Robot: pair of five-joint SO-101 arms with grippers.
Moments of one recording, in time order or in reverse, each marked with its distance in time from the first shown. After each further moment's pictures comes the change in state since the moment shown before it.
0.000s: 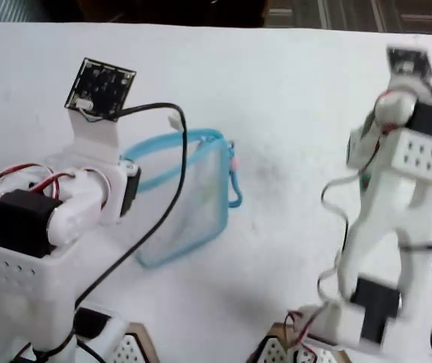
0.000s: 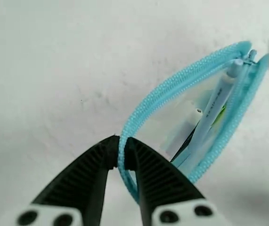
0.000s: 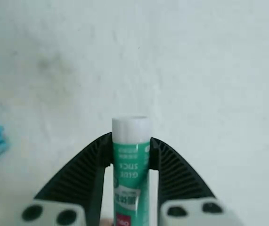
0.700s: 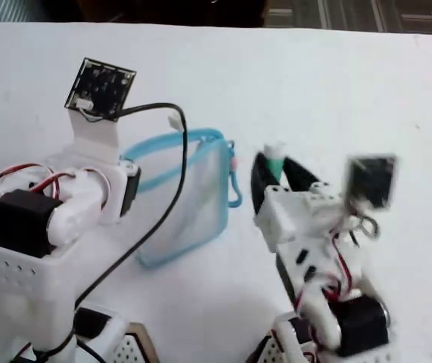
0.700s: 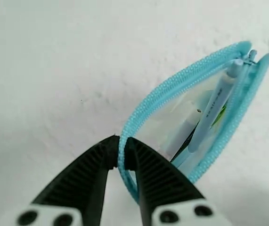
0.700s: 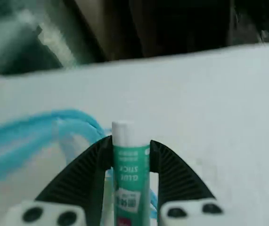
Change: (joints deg) left arm 0.0 0.0 0.0 0.0 0.0; right arm -35.9 -68.0 50.1 -44.6 -32.2
